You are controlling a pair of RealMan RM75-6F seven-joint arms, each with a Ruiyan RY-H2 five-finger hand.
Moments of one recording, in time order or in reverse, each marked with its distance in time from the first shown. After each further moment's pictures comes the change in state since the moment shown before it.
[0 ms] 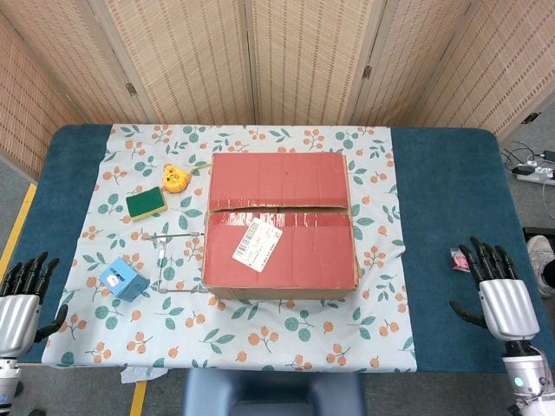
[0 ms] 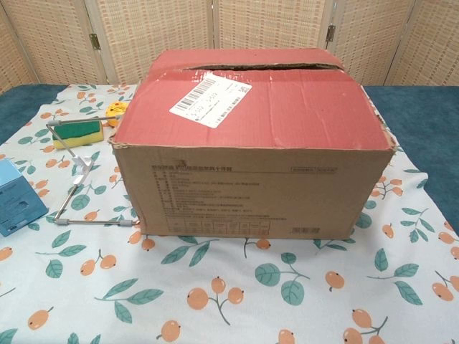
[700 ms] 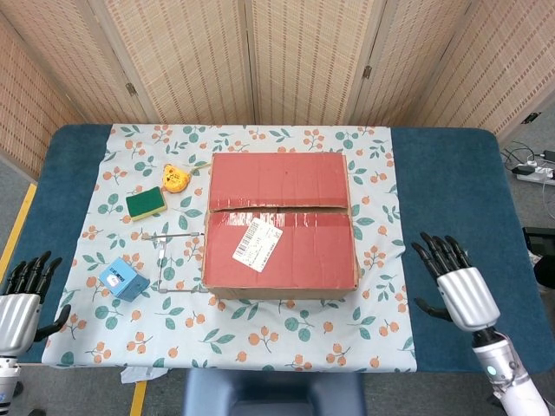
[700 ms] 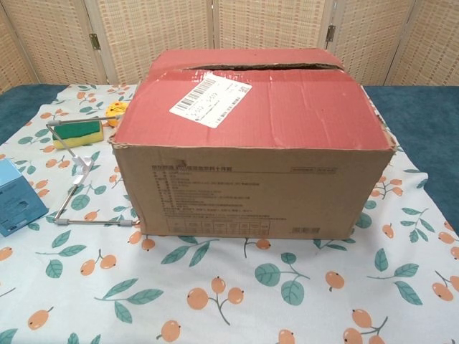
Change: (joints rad) left arm -0.008 0.005 0.004 0.039 0.016 -0.007 -0.115; right arm 0.120 0.013 0.015 -0.074 -0.122 -0.086 -0.015
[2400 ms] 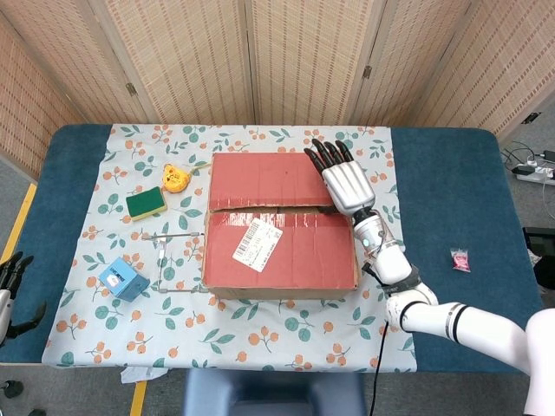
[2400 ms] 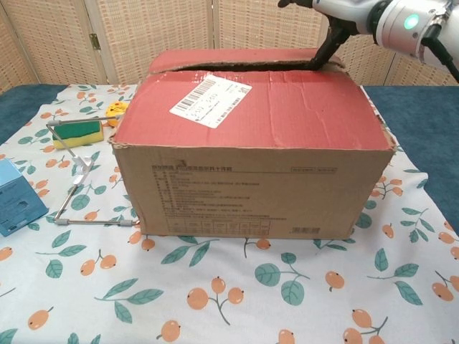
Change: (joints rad) left arm -0.007 0.079 -0.020 0.009 -0.118 -0.111 -0.178; right arm 0.708 -0.323 0.297 0.312 0.637 -0.445 -0.276
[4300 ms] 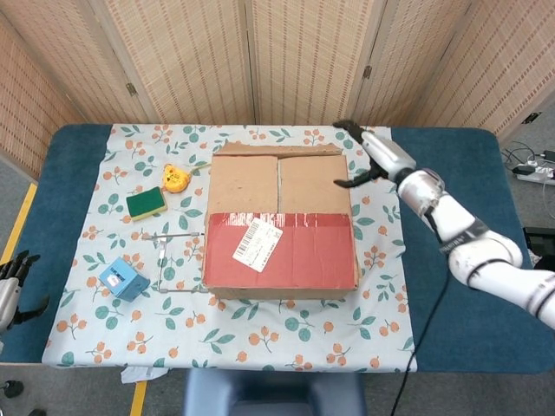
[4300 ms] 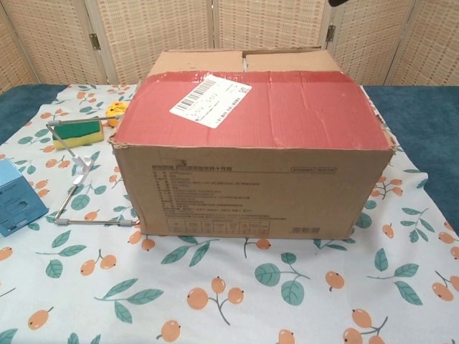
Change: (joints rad) left arm -0.104 -0.042 -0.028 0.119 -0.159 -0.264 -0.005; right arm -0.054 0.447 0.218 -0.098 0.035 -0.698 0.794
